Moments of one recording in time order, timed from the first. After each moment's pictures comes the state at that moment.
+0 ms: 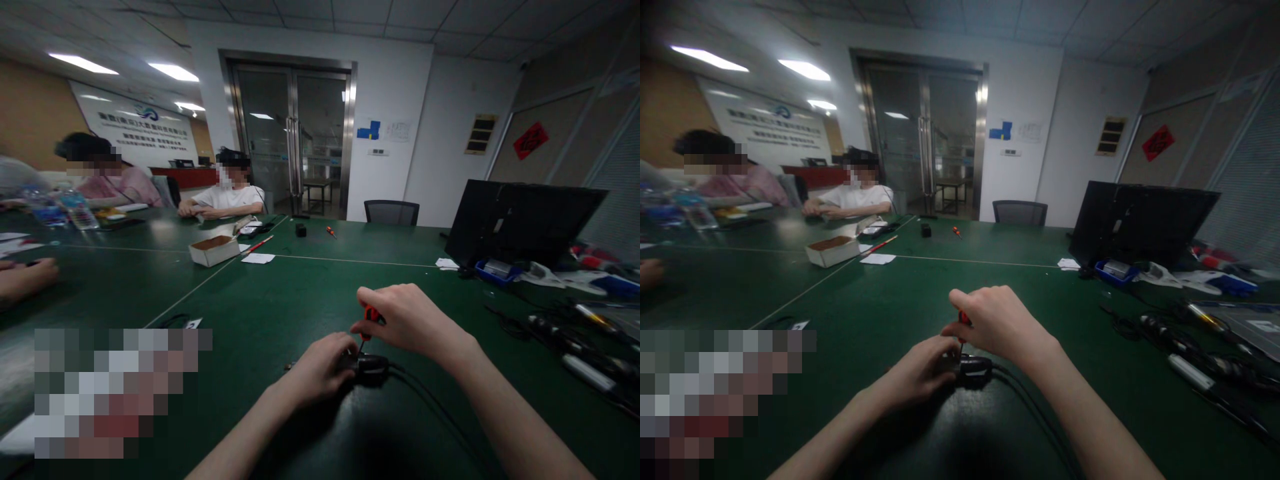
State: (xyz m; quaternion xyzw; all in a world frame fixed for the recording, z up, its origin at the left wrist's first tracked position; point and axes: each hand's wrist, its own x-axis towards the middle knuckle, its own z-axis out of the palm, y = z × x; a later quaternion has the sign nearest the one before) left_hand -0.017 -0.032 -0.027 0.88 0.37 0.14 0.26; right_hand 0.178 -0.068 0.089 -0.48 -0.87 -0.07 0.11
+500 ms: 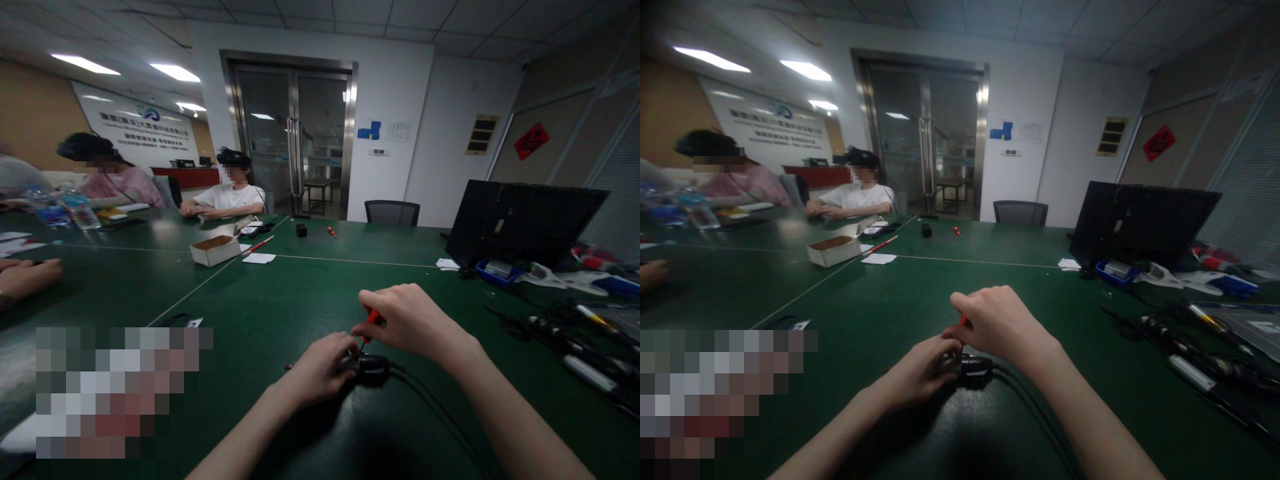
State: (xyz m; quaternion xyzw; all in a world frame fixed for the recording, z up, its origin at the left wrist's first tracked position) left_hand -0.018 -0.032 -0.030 0.89 0.36 0.14 0.24; right_hand 0.176 -0.070 0.092 -0.49 -0.86 -0.07 0.10
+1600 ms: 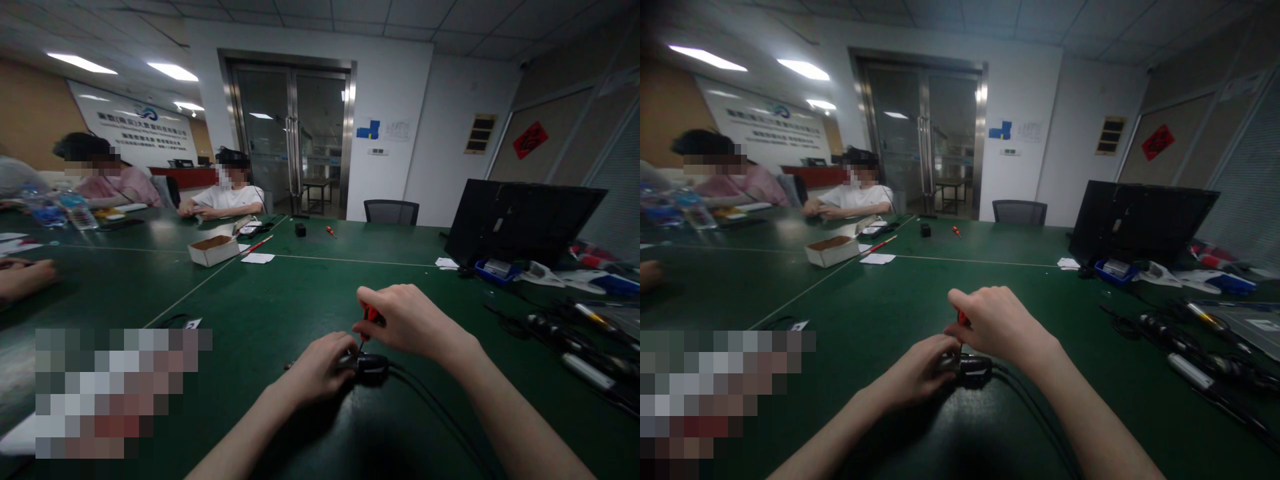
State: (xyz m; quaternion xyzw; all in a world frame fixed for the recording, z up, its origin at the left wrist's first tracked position) left_hand -0.018 -0.034 -0.025 0.89 0.36 0.13 0.24; right_hand 0.177 -0.071 0.091 -0.49 -0.86 -0.07 0.11
